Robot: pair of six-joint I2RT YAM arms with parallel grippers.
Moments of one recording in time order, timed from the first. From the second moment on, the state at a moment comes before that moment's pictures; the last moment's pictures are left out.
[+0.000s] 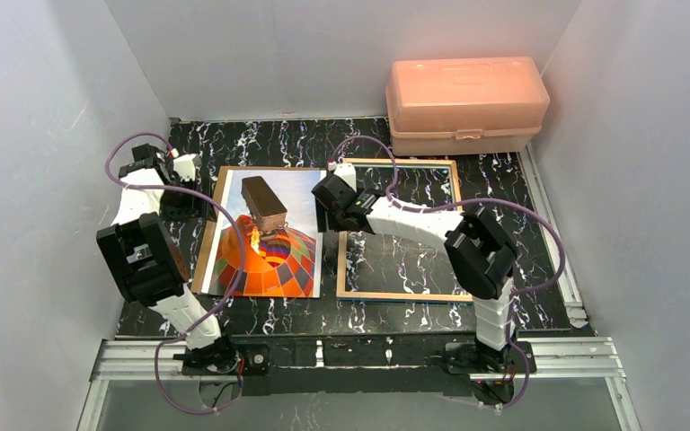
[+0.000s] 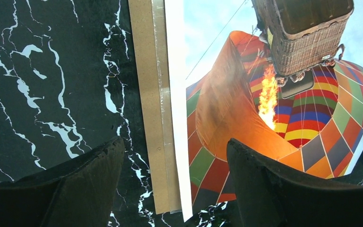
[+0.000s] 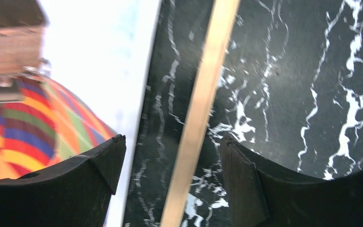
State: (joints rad) left arm 0.38 1.73 1.36 -0.93 0.35 0.39; right arm 0.95 1.95 1.45 -0.48 0.37 0.65
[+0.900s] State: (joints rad) left arm 0.39 1.93 1.39 -0.72 0.18 0.34; right arm 0.85 2.23 1.76 -0.46 0.09 0.72
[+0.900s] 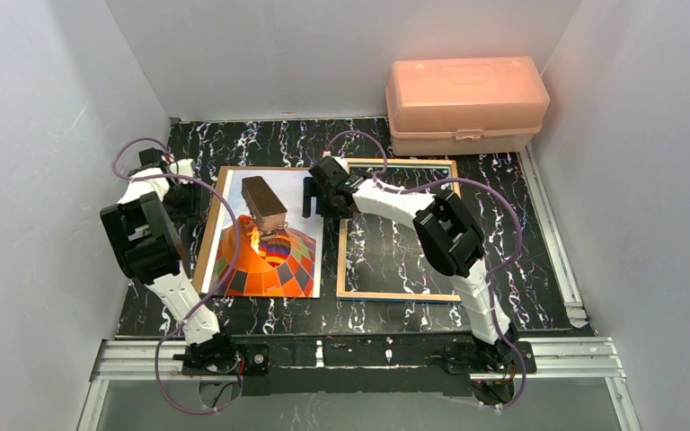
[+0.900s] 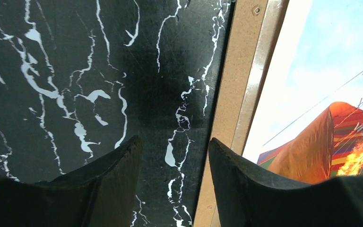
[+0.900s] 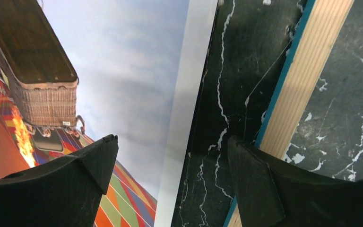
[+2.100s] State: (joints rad) left arm 0.36 1.94 1.34 -0.68 0.20 0.34; right arm 0.81 2.13 1.53 -0.12 -0.23 0.97
